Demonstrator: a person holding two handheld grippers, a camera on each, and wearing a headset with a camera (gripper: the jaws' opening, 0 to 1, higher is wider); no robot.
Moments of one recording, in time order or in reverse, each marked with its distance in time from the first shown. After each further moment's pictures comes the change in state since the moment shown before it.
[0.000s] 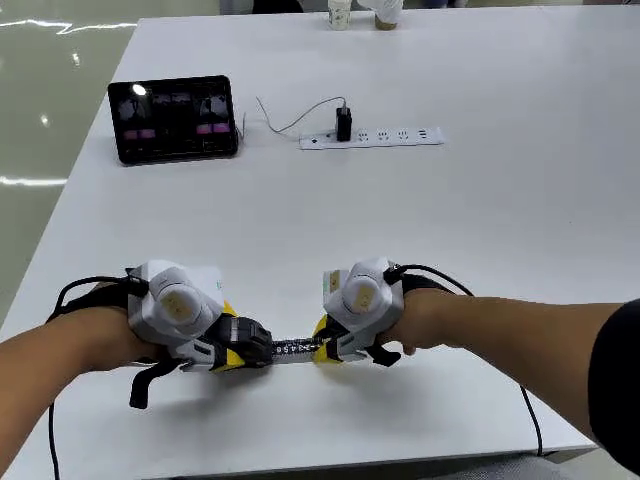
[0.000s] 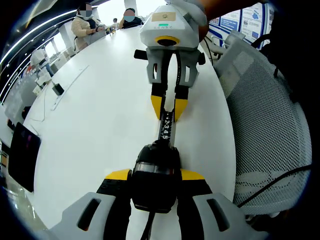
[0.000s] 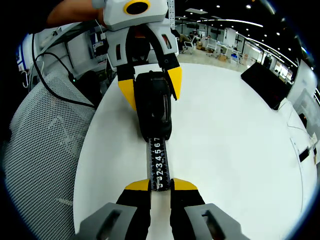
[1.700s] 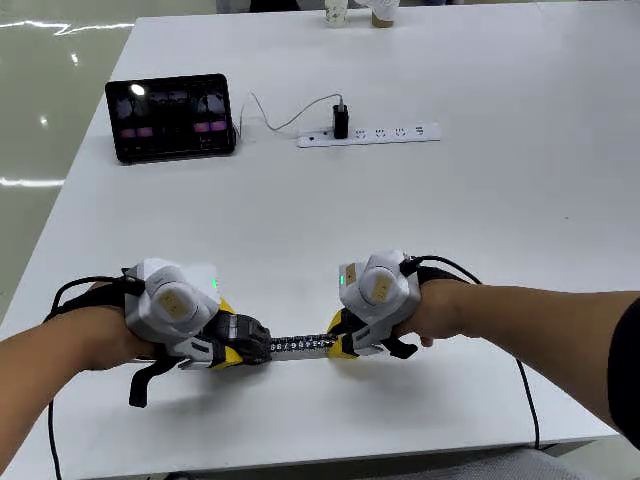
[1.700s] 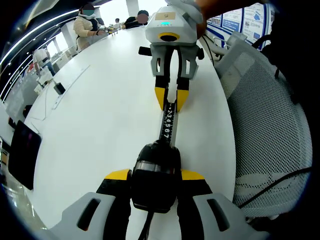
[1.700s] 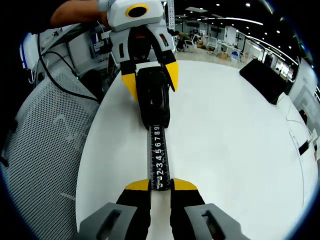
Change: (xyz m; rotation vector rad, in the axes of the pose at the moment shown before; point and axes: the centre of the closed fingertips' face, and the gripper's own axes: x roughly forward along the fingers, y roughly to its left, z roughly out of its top) left arm 0.000 -0.003 0.001 -0.014 -0.005 0.011; right arm -0.014 0.002 -0.019 0.010 0.013 0.017
